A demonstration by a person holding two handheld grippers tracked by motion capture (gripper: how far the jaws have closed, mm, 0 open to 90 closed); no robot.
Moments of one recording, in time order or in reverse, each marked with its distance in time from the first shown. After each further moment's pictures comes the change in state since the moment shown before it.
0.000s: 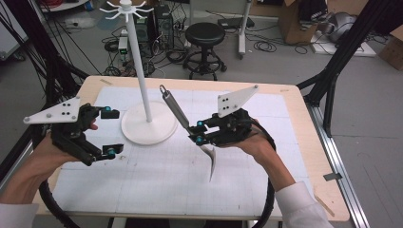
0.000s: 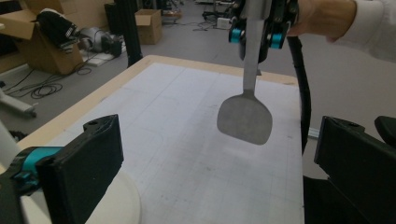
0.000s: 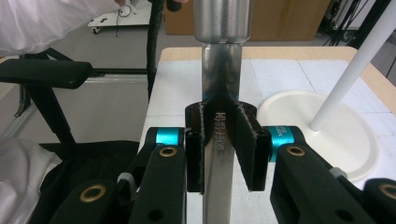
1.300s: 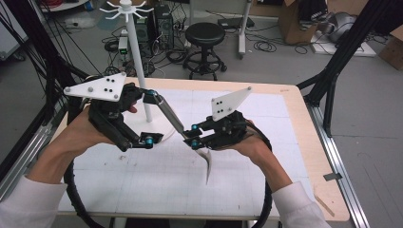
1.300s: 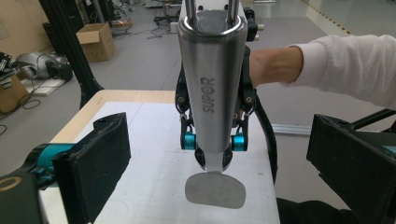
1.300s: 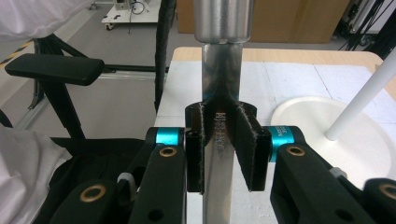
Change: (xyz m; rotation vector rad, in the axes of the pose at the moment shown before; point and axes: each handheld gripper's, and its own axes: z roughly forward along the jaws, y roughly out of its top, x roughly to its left) left arm -0.016 0.080 0.067 0.013 -0.188 0.114; right arm 0.004 0.004 0.010 0.006 0.050 -0.025
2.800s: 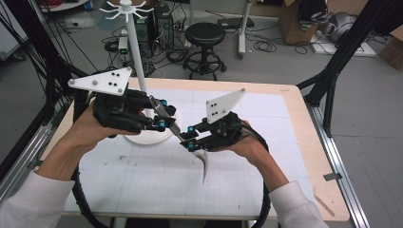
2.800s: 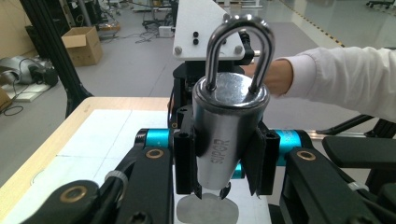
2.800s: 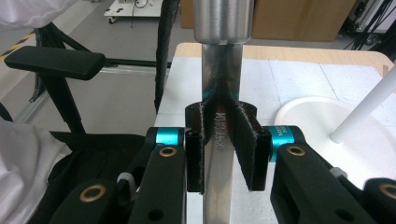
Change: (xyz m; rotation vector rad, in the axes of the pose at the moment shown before) left arm 0.004 0.010 0.006 -0.019 -0.048 -0.007; right arm 0.001 0.002 0.009 0.020 0.012 -0.019
